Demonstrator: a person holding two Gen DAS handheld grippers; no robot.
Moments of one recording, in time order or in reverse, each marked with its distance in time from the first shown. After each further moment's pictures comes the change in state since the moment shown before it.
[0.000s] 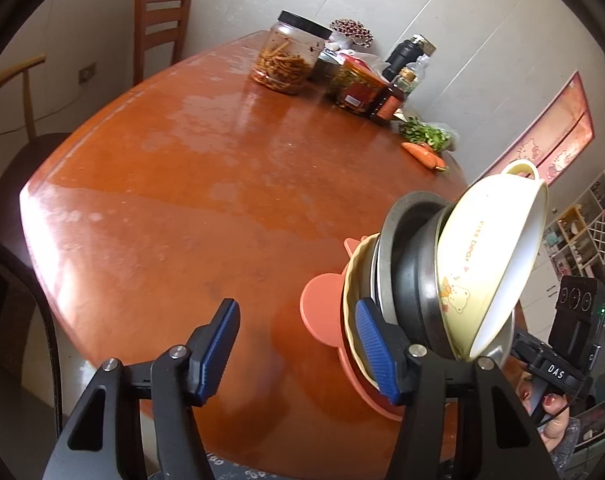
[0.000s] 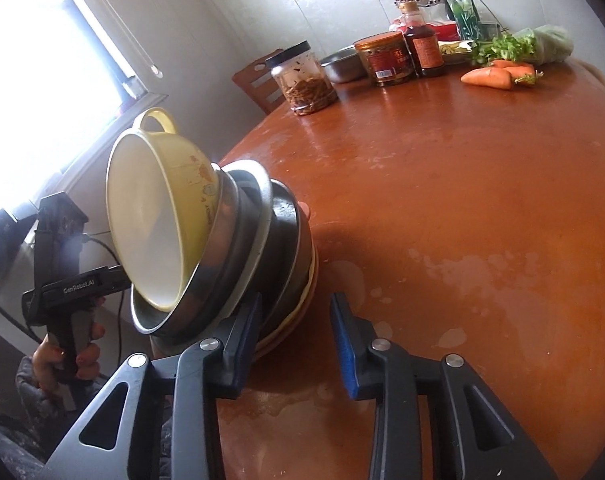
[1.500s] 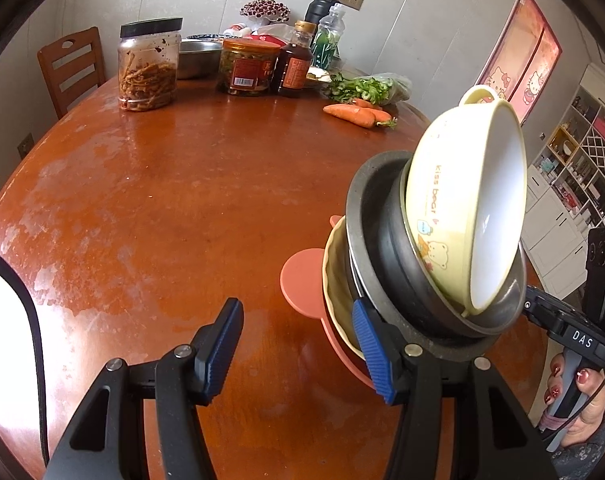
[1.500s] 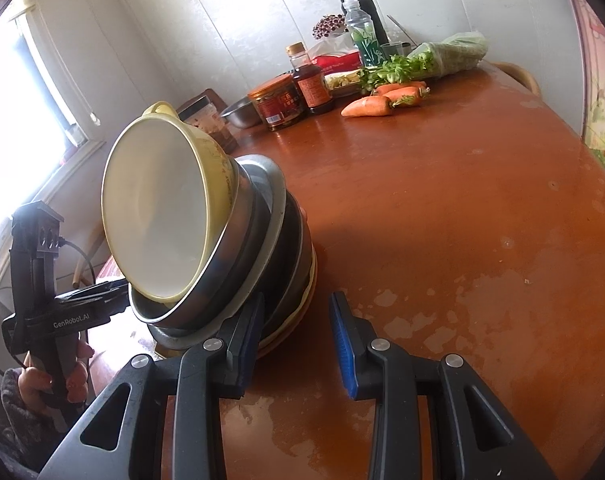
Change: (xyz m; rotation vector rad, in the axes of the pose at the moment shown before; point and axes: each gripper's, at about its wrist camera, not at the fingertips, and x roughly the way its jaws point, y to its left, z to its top) left arm 0.090 -0.137 0.016 0.275 0.035 0.035; right arm -0.072 -0.086 -0.001 0.107 -0.116 -0.201
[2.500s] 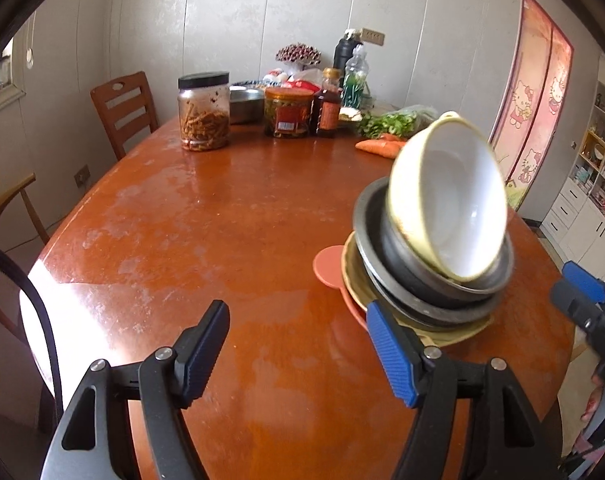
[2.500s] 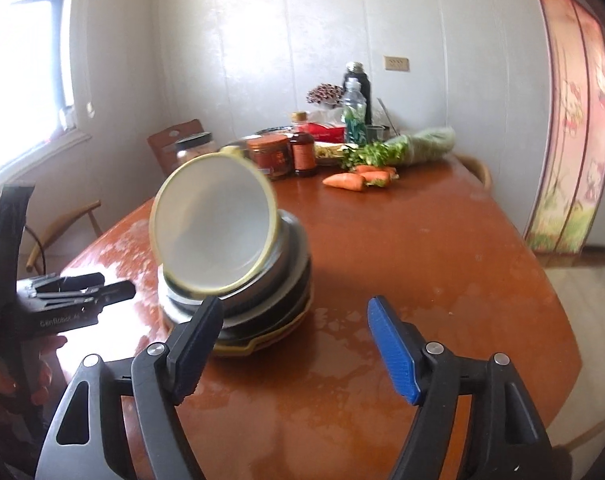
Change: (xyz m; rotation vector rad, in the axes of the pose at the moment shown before) left arm -0.069 -0.024 -0.044 0.019 -0.171 0.200; right arm -0.065 0.069 -0.031 -0.207 -0.219 -0.244
